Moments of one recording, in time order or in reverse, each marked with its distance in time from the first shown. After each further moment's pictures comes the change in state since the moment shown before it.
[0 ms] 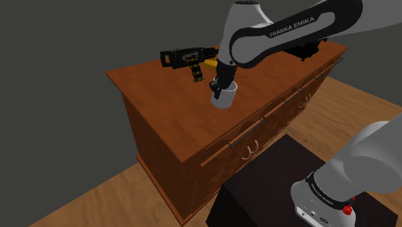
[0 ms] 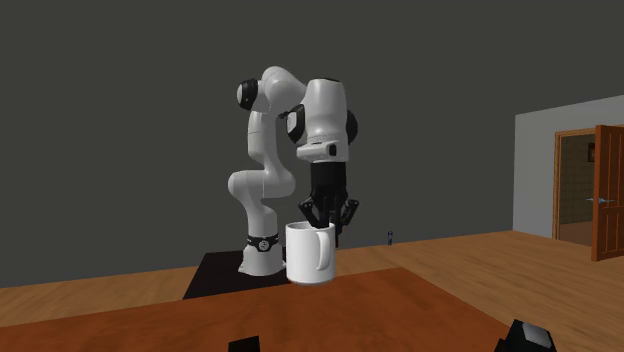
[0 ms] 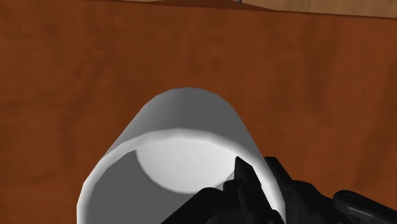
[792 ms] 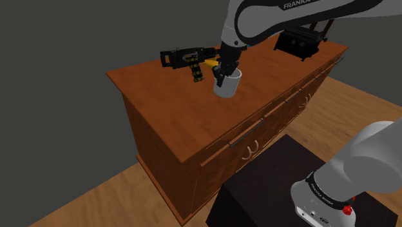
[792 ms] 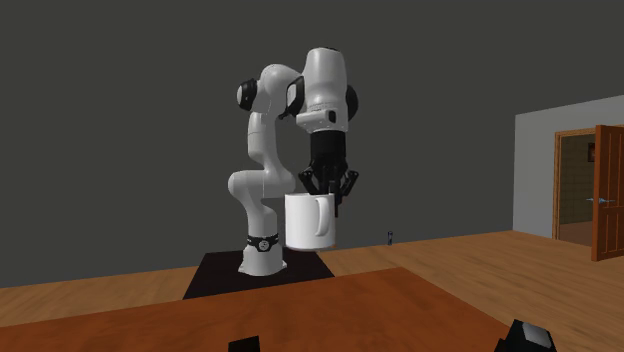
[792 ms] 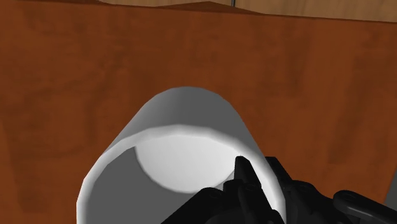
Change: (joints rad) arm 0.000 -0.066 -0.009 0.100 0.013 -0.165 -0.013
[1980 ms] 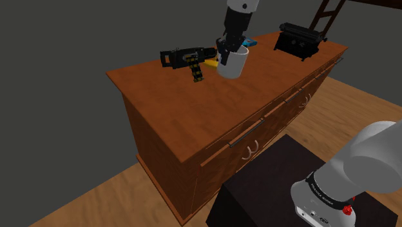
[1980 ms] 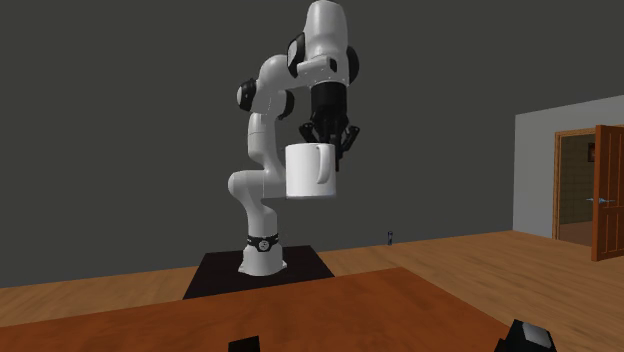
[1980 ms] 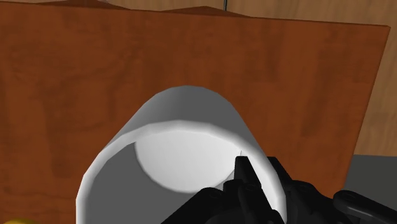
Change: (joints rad) arm -0.001 -0.035 -0.007 0.211 0.003 -0.245 -0.002
